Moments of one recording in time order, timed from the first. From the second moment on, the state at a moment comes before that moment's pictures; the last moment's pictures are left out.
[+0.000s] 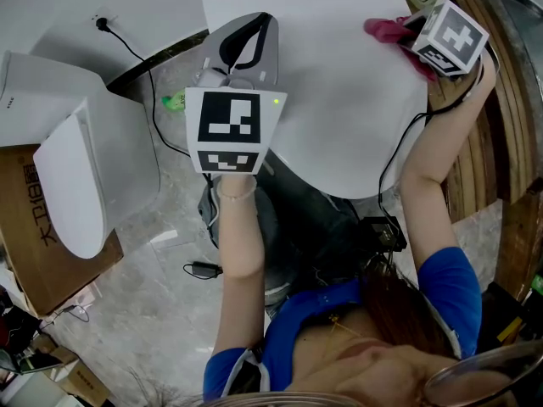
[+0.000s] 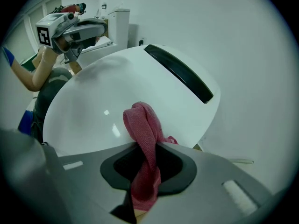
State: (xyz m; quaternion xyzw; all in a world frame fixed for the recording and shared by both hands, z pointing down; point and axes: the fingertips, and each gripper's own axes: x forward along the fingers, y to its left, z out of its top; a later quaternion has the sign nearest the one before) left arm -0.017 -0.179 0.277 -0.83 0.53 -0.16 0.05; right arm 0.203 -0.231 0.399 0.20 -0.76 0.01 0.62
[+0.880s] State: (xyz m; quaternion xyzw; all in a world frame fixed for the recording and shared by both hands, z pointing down) left arm -0.035 -0.181 0.275 -0.82 0.55 -0.16 0.05; right arm 0.200 -0.197 0.400 0.19 -0.79 -0.09 0.57
